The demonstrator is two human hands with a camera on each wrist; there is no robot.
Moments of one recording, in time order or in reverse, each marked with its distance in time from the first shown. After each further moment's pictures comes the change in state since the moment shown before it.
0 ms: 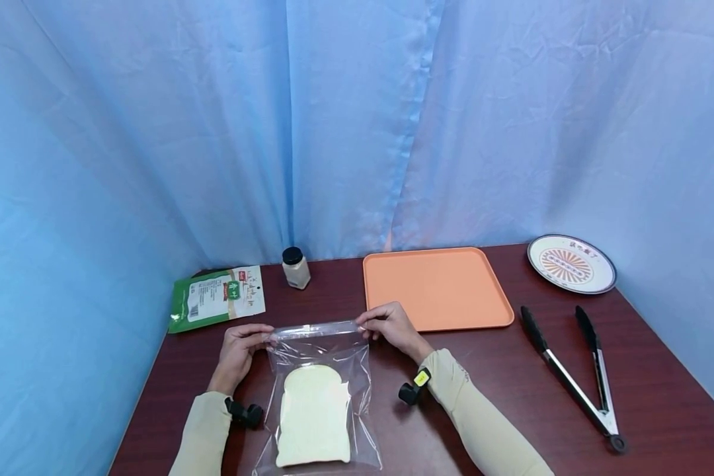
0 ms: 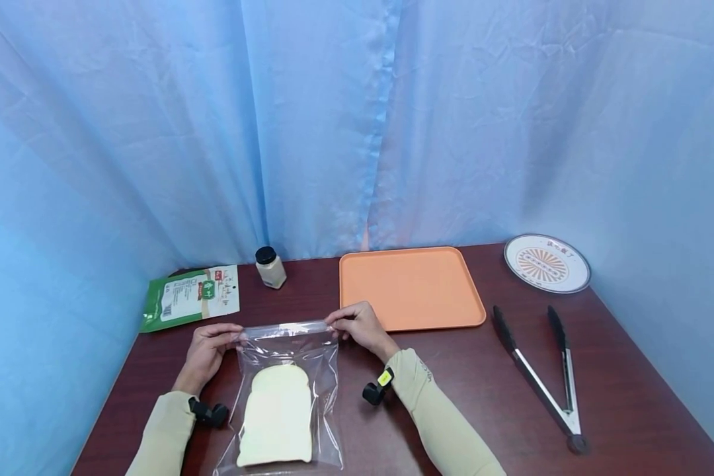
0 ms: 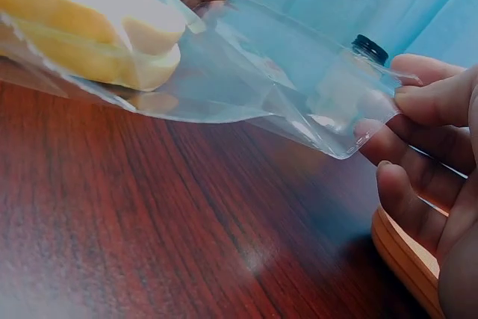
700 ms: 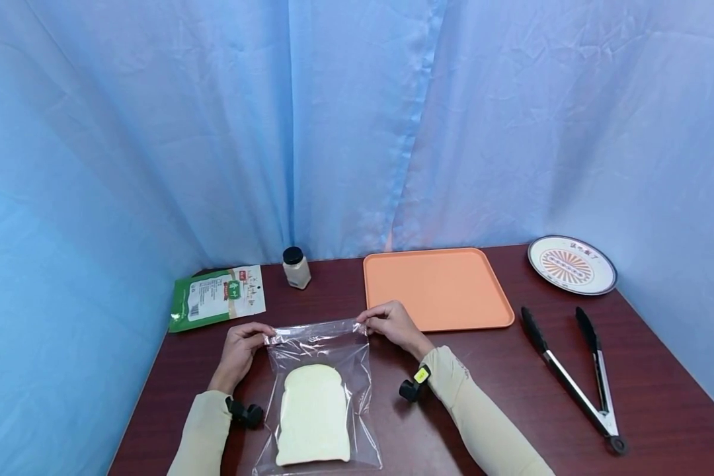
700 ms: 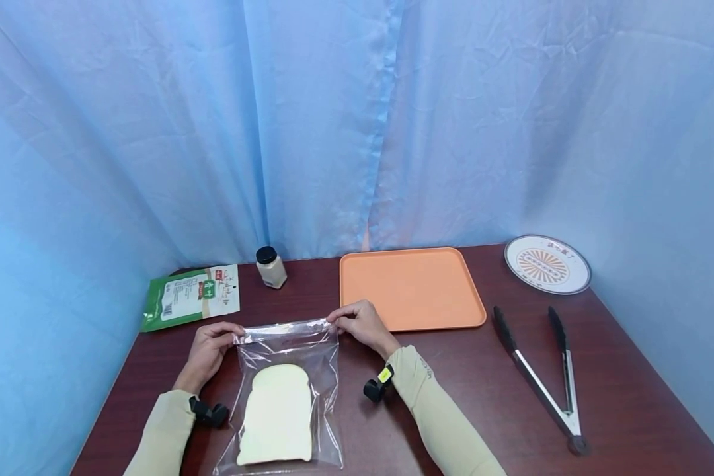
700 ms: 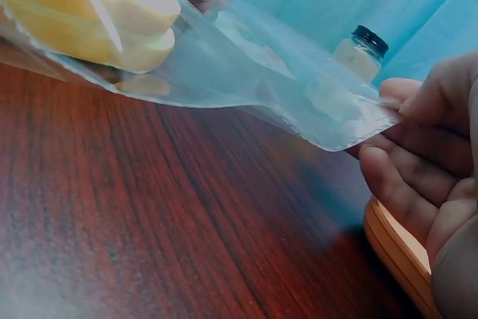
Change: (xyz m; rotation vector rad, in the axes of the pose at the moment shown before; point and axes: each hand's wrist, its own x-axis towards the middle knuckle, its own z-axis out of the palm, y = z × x) left_hand 0.003 0.000 0.000 0.134 0.025 -0.019; right_hand 0.003 0.001 -0.005 -0.091 -0.016 0.028
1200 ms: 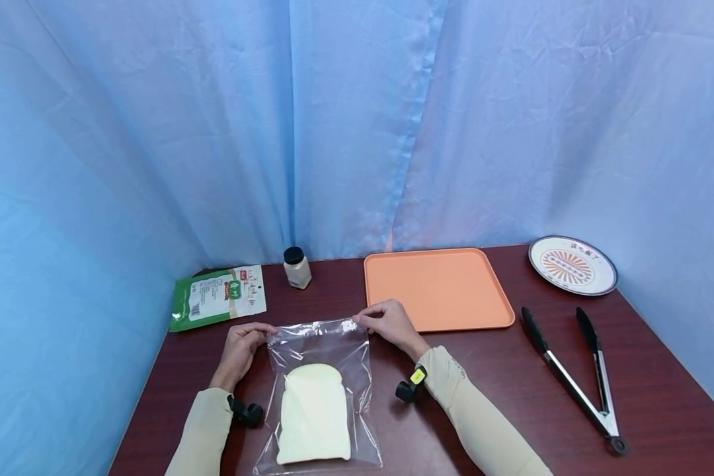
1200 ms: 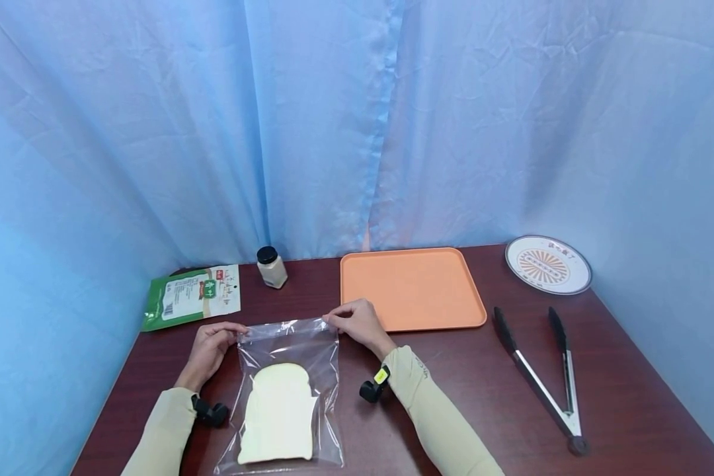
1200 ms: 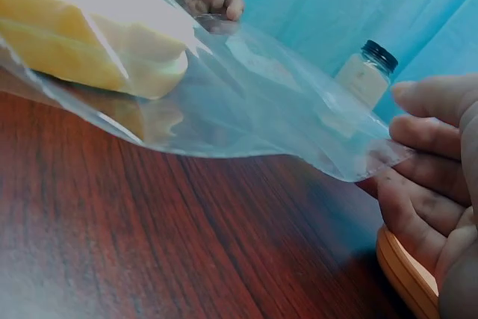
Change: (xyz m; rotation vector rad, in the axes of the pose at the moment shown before) left_hand 0.001 -0.001 -0.001 0.060 -0.018 0.001; right_hand 0.004 -0.001 0.007 -0.139 0.100 0.069
